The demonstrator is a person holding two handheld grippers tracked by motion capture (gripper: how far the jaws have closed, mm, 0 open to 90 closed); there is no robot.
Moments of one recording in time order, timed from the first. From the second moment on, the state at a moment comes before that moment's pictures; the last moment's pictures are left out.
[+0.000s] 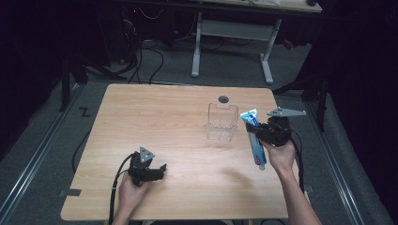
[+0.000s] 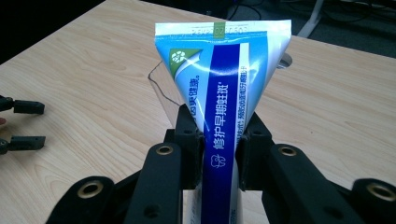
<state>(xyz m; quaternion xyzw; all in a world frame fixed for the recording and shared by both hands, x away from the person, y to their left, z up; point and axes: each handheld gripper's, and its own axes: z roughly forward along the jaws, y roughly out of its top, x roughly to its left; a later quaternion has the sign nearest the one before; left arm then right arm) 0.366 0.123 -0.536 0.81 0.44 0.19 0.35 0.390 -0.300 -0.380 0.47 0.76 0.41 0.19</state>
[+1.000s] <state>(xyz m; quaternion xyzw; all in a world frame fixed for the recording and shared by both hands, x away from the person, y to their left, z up) 0.366 0.123 -0.536 0.81 0.43 0.18 0.36 0.400 -0.278 -0.376 0.44 0.77 0.41 0.19</state>
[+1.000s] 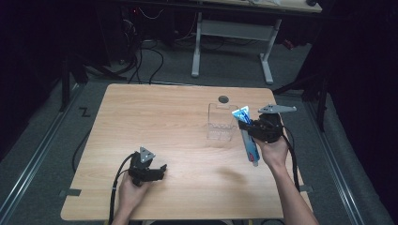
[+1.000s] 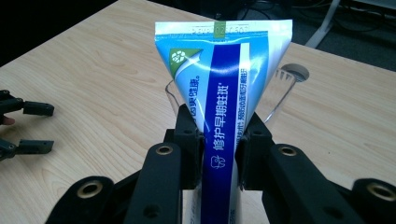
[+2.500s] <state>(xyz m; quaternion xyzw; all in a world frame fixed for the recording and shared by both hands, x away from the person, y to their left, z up) 0.366 0.123 -0.537 0.81 0.43 0.18 0.36 0.459 -0.251 -0.340 0.44 0.74 0.47 0.19</state>
